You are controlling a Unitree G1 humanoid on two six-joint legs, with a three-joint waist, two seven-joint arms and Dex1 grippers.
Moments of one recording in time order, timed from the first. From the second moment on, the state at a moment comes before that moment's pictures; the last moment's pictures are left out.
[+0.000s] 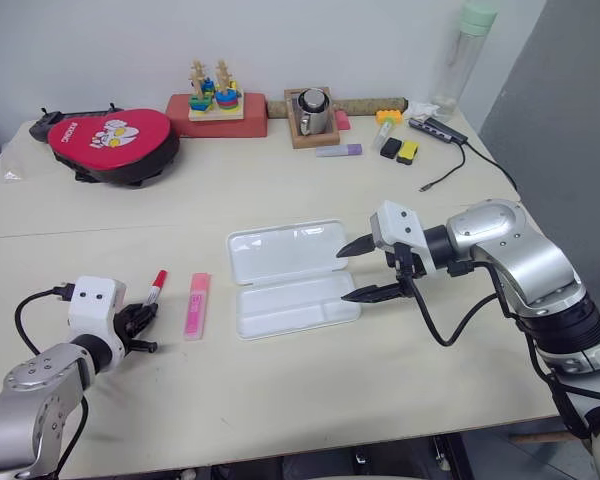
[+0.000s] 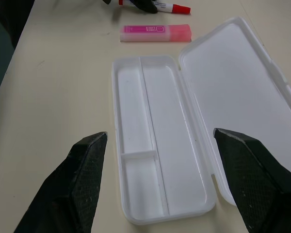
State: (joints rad) left arm 0.19 0.76 0.43 -0.38 -0.43 0.82 -0.44; right arm -0.76 -0.67 0.33 -0.21 0.27 0.62 1.27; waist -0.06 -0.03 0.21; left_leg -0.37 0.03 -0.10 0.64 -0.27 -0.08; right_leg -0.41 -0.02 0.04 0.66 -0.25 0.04
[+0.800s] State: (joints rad) left arm -0.03 1.03 0.17 -0.58 -0.48 0.60 -0.94; right arm -0.73 -0.74 0.32 -0.23 0.28 0.64 1.25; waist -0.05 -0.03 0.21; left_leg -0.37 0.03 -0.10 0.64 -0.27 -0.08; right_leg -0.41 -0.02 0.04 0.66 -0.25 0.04
